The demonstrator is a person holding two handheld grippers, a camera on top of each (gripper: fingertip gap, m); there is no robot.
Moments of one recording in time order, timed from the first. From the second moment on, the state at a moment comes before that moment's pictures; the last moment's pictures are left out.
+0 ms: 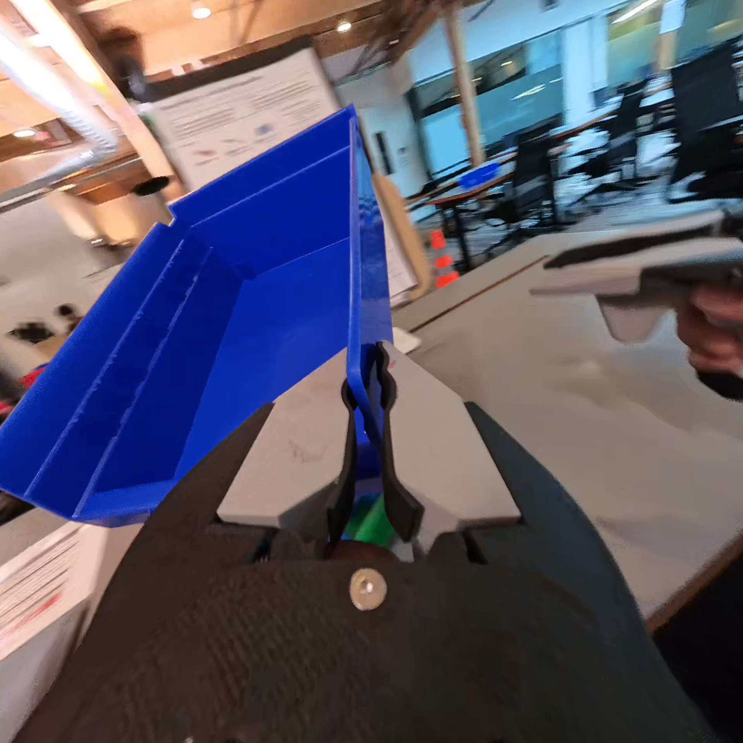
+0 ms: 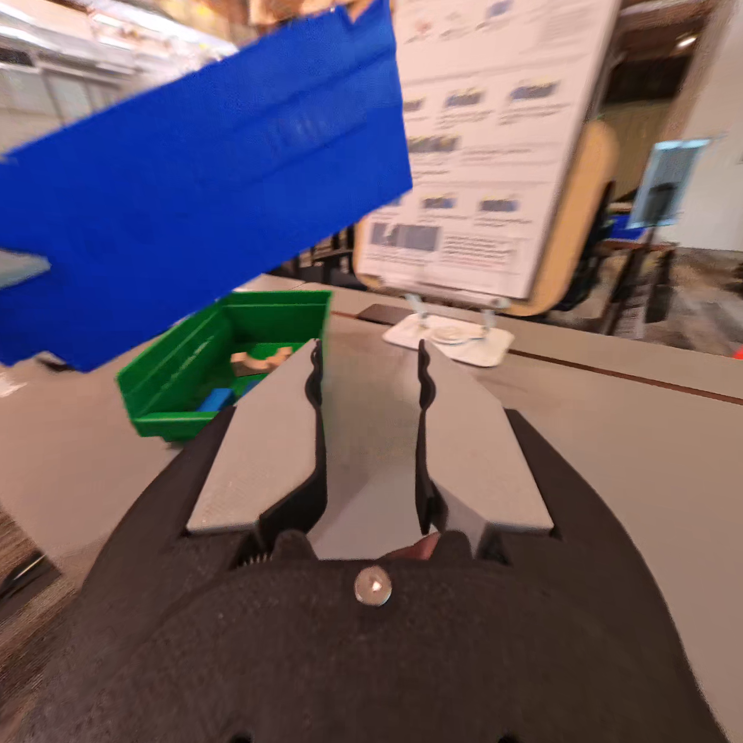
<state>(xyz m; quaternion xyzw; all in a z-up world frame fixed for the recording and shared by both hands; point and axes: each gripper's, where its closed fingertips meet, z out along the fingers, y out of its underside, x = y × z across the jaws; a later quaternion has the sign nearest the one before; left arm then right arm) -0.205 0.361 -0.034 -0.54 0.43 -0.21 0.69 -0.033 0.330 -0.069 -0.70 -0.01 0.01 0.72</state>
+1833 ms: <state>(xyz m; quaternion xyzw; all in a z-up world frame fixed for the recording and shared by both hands) -0.185 0.463 -0.213 -0.72 0.42 -0.19 0.53 0.104 0.313 -0.209 -0.81 0.02 -0.07 0.58</state>
